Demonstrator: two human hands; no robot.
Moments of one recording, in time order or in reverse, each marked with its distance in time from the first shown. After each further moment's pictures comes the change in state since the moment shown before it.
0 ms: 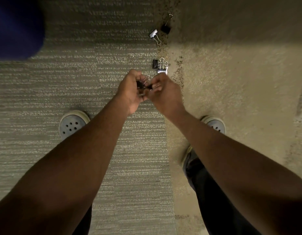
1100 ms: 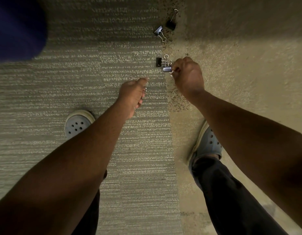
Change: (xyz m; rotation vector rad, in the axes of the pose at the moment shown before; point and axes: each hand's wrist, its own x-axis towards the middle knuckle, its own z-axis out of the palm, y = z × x) left_hand 0.012 -0.014 -0.025 0.344 0.127 0.035; right_hand 0.069 0.051 -0.021 -0.449 0.149 -0.161
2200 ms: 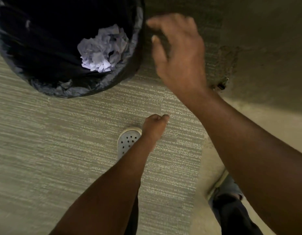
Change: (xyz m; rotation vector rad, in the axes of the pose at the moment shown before) left_hand -0.064 0.007 -0.110 -0.077 0.139 0.011; right_hand 0.018 -0.324 -0.096 0.235 0.394 -0.698
